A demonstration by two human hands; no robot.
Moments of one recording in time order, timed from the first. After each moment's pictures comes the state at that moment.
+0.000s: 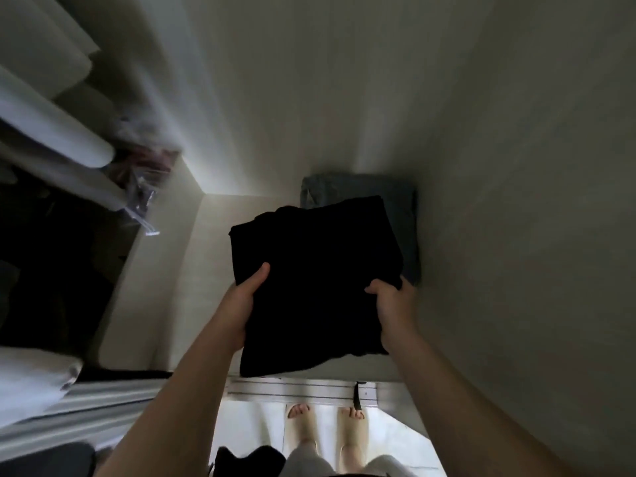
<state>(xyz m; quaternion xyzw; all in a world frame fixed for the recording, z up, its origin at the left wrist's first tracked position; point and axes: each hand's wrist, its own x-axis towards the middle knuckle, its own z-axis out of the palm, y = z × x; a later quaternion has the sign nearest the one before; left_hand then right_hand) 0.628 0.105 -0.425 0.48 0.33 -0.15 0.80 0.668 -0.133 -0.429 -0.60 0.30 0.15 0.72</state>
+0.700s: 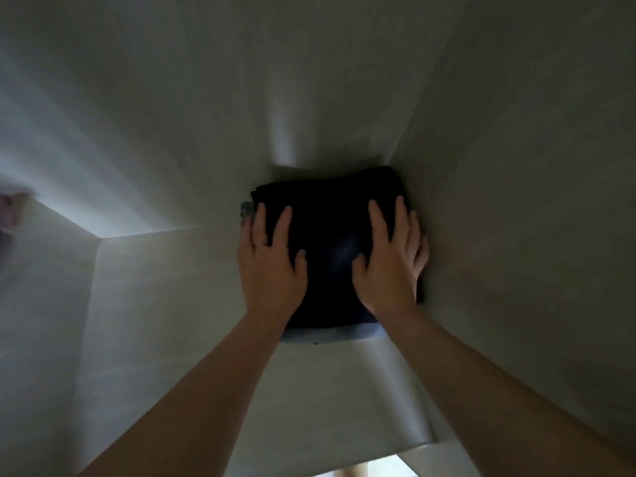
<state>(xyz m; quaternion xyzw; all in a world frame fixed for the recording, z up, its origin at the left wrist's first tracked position) 0.837 0.025 -0.517 0.95 0.02 0.11 0.28 0.829 -0.146 -0.499 -0.98 0.09 -0.08 0.14</state>
